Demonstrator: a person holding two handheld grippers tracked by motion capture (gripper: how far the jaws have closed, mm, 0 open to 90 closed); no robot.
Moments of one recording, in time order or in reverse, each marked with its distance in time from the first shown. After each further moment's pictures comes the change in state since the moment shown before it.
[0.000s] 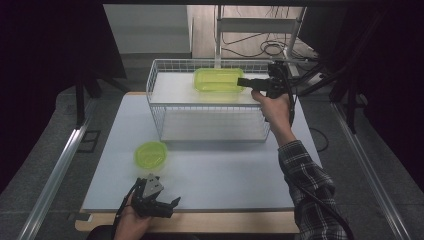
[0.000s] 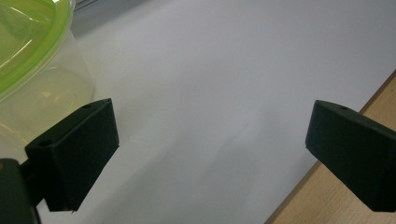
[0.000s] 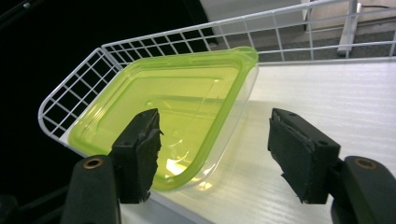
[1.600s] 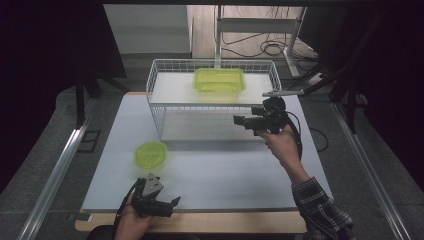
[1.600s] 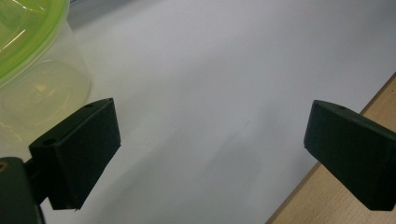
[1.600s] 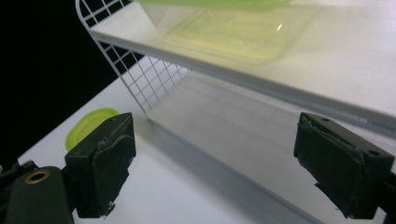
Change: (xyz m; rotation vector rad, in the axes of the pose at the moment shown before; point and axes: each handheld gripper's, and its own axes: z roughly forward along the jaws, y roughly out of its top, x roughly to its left) left arm 0.002 -0.001 0.003 0.011 -0.012 -0.019; right arm 0.022 -0.077 -0.032 0.094 0.062 -0.247
